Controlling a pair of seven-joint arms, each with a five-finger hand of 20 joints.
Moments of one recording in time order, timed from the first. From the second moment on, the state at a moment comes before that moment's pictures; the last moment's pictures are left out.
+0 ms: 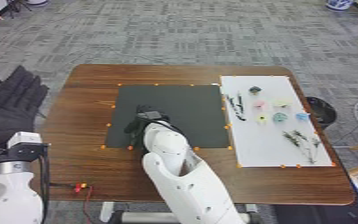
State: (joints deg) left arm 122.5 -57.1 -102.4 -120.3 22.3 9.2 29.1; right arm -76.5 -99.8 51.4 -84.5 -151.7 -20.1 31.0
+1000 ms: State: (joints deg) left arm 113.6 -55.9 -93.1 -115.8 24.6 7.3 22.0; right arm -83.8 -80.9 61.4 -108.7 -136.1 -10.2 27.4
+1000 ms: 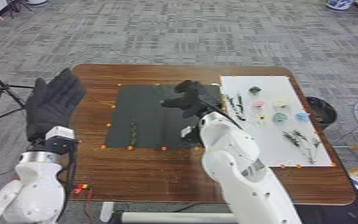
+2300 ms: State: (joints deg) left arm 111.5 -59.1 -91.3 -116.6 26.2 6.1 18.0; right arm -104.1 -68.4 88.6 -115.9 -157.8 -16.6 37.9
